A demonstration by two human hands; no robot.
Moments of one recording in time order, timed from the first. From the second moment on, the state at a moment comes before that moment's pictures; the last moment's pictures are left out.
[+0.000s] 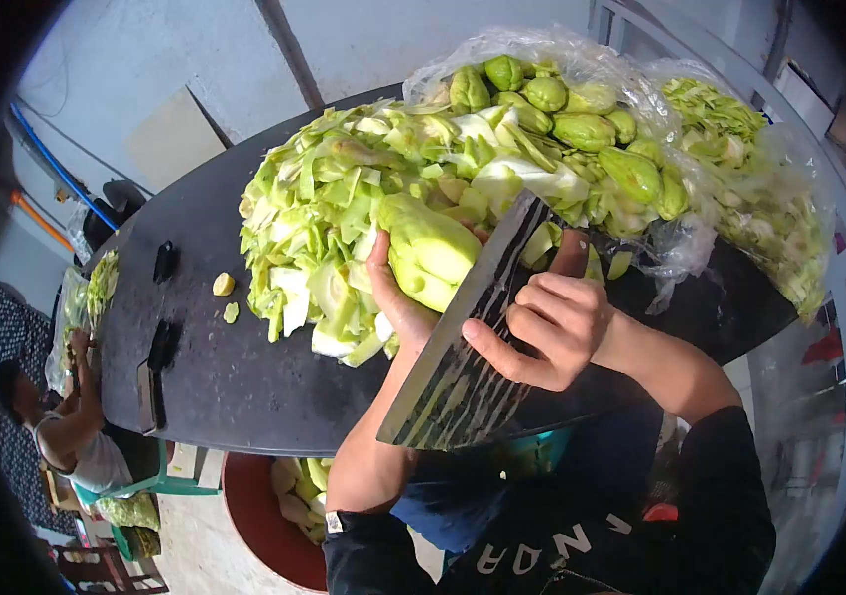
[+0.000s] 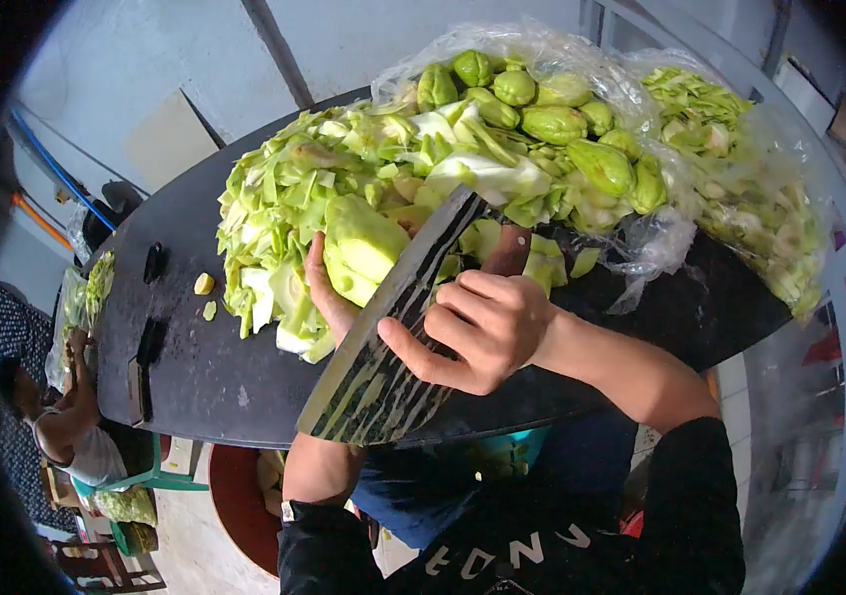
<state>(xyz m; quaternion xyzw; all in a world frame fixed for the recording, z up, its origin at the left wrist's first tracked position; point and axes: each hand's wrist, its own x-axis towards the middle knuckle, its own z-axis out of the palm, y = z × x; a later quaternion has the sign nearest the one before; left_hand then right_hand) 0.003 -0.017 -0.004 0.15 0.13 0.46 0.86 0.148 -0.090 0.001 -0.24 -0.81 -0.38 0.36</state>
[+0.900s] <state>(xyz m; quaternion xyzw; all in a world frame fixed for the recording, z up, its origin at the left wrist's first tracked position) -0.002 -0.012 -0.006 0.21 0.15 0.48 0.84 0.188 -0.087 0.002 -0.43 -0.77 -0.34 0.31</state>
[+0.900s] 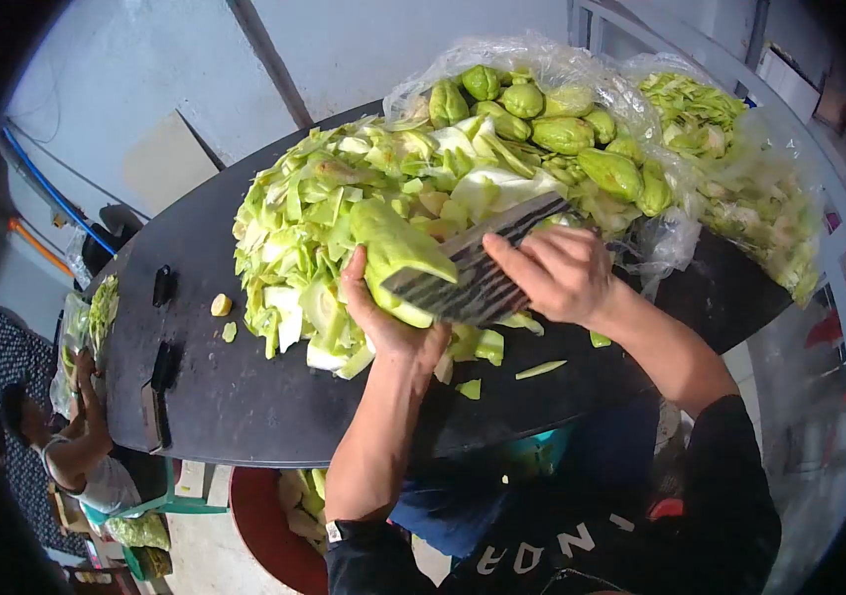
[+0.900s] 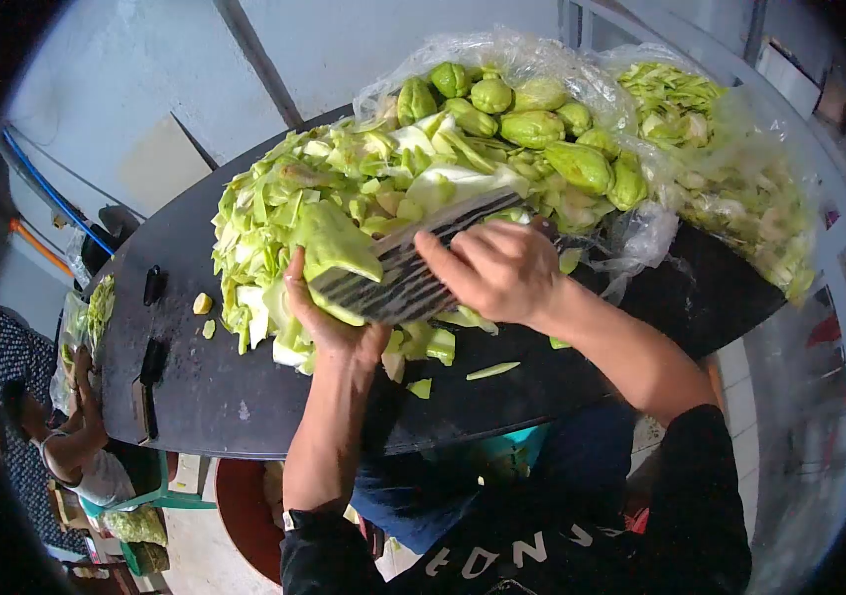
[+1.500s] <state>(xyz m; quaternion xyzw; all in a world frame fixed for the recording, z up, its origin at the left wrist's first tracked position) 0.000 -0.009 -0.020 0.31 0.16 0.39 0.86 0.208 -0.074 -0.014 -0.46 -0.77 -0.28 0.35</state>
